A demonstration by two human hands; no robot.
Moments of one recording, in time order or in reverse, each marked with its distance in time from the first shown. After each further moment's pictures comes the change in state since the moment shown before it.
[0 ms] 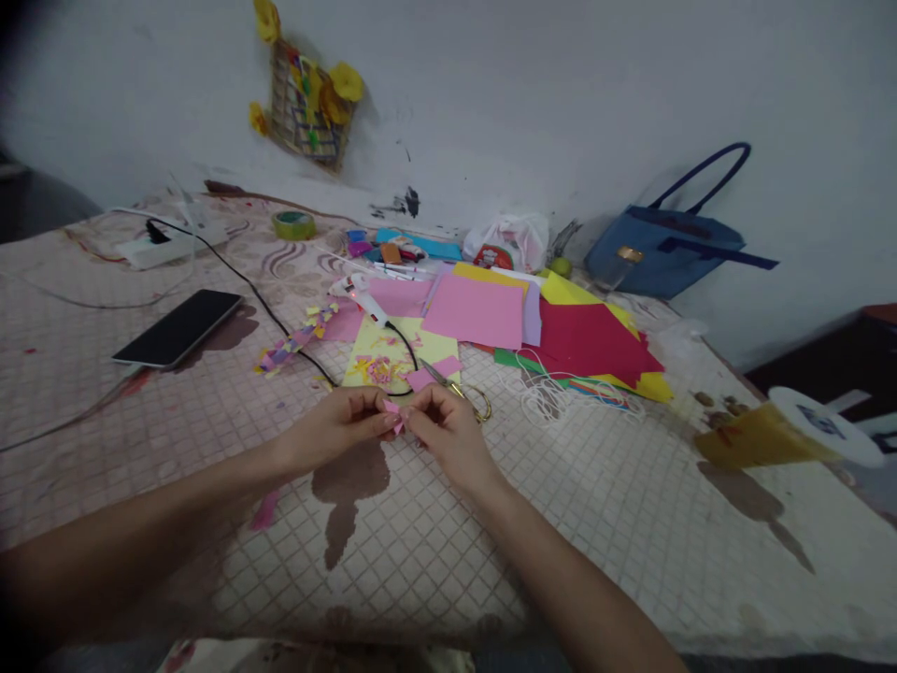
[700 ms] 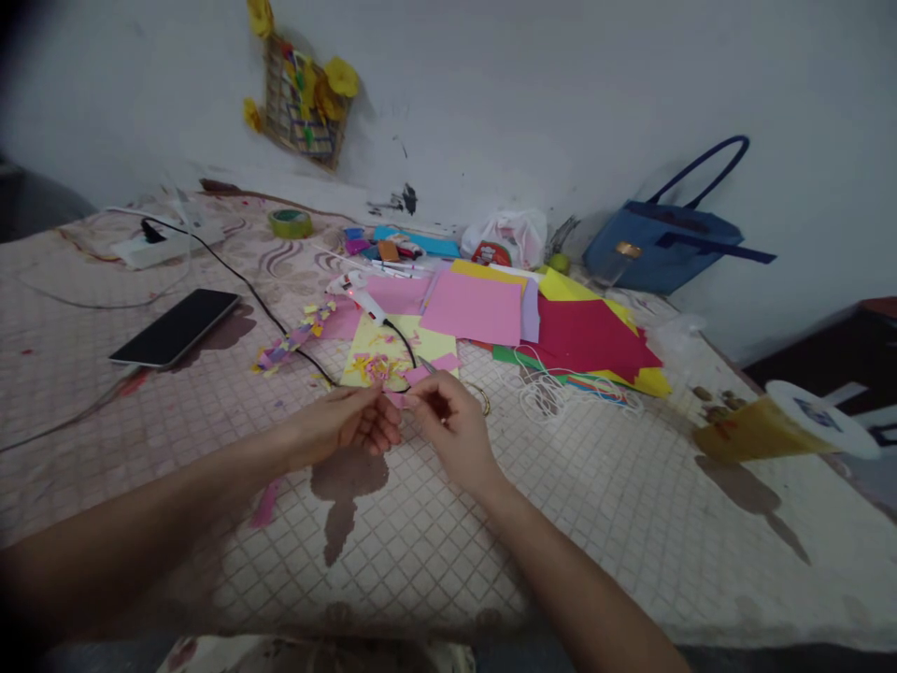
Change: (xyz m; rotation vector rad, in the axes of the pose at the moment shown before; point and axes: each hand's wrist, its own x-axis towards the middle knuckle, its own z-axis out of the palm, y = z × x) left_hand 0.004 -0.001 -0.004 -0.348 -0.072 -0.347; right_hand 0.000 -0.004 -0.009 -0.325 0.062 -0.366
